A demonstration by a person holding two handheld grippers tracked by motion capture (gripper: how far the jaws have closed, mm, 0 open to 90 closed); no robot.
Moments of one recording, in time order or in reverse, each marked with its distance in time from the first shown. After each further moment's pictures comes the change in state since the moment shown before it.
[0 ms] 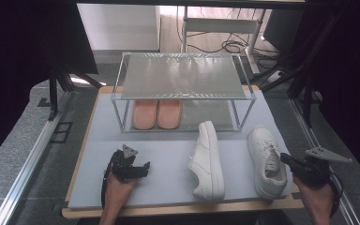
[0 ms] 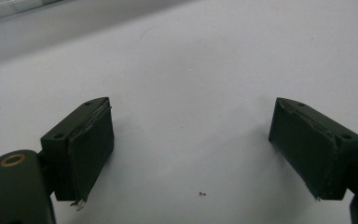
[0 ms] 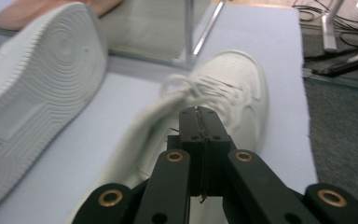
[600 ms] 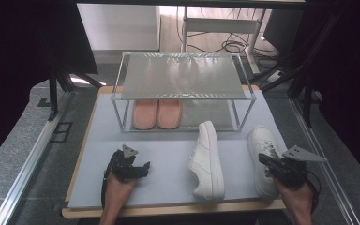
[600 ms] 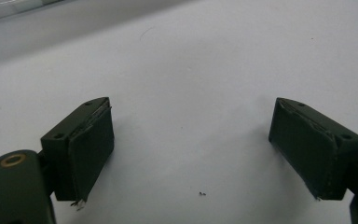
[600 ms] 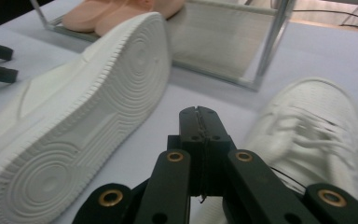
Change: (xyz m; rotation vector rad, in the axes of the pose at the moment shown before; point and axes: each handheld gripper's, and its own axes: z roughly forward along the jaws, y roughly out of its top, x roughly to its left) left arm 0.000 0.000 0.000 -0.001 0.000 0.000; right arm 0.052 0.007 0.020 -0.028 0.135 -0.087
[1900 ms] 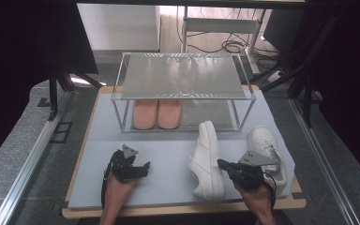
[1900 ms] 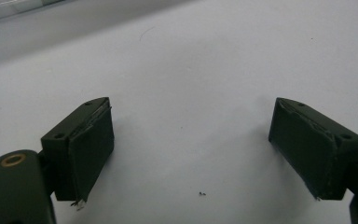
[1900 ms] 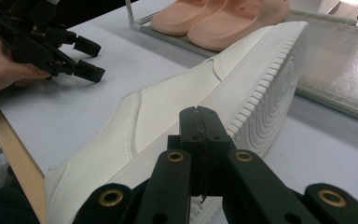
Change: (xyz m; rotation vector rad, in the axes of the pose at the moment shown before) left arm 0.000 0.000 0.000 -0.001 0.001 0.001; right arm 0.077 0.001 0.064 -0.031 0.220 -0.104
